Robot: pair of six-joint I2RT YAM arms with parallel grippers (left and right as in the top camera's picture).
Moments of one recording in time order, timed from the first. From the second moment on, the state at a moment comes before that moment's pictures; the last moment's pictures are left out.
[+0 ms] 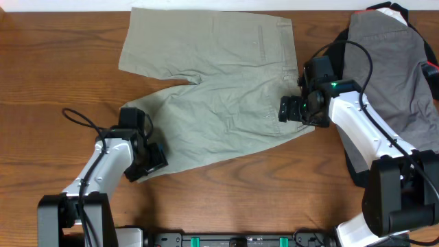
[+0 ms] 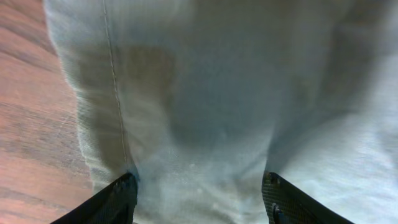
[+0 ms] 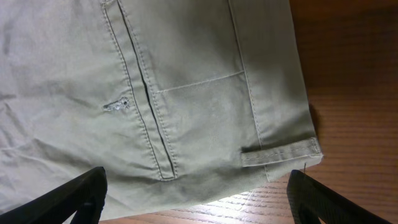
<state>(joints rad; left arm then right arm) 0.01 1.49 0.69 -0.76 0.08 -0.41 0.19 1.73 1.18 -0.79 -0.13 0.33</state>
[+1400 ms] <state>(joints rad) 0.05 1.42 0.68 -0.81 0.05 -0.43 0.19 1.73 1.18 -0.79 -0.13 0.32</state>
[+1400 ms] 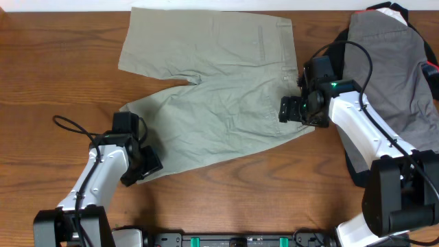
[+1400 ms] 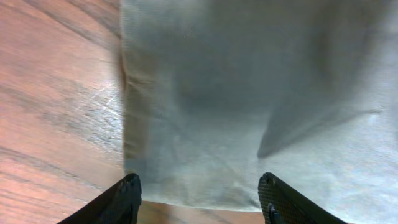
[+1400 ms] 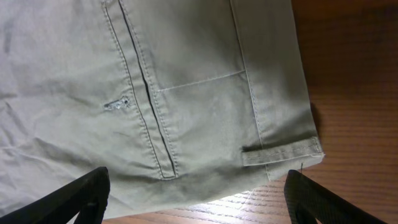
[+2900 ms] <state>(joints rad) 0.05 1.50 0.68 -0.78 0.06 -0.46 0.18 1.79 1.18 -0.80 -0.11 0.30</state>
